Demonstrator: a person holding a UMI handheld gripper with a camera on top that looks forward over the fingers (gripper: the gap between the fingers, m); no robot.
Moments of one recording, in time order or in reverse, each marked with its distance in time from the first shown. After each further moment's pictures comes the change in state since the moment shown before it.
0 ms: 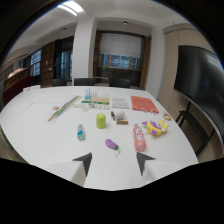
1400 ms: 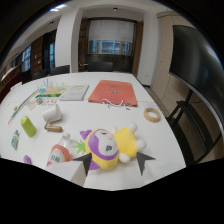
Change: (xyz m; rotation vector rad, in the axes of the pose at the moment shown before) arm 0.333 -0.007 0.319 -0.141 0.033 0.031
